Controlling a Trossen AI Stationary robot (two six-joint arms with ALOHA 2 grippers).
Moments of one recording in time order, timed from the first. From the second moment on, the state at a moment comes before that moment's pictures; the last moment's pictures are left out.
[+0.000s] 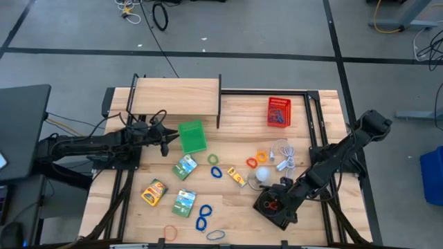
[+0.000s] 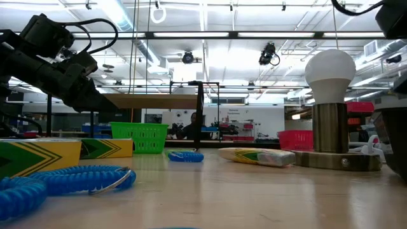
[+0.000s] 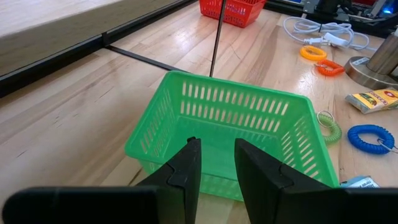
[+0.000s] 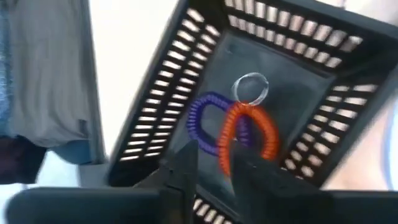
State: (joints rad) left arm 0.26 0.44 0.01 0.08 -0.16 -0.14; right arm 0.73 1.41 0.73 -0.35 -0.03 0.91
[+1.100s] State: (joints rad) left arm 0.26 0.44 0.01 0.08 -0.16 -0.13; right arm 0.36 1.41 1.13 -0.92 0.49 0.22
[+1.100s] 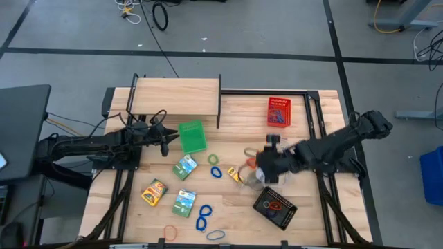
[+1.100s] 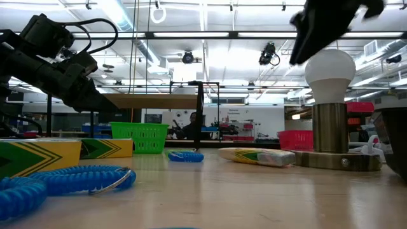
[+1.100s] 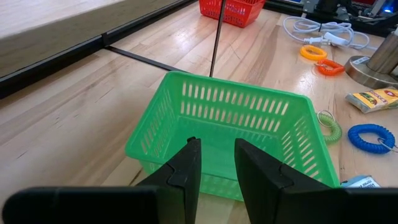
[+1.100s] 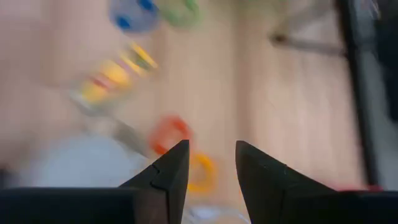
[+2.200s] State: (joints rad) left arm 0.26 0.44 0.01 0.09 -0.16 -0.13; right arm -0.25 1.33 0.63 -0.43 -0.16 -0.22
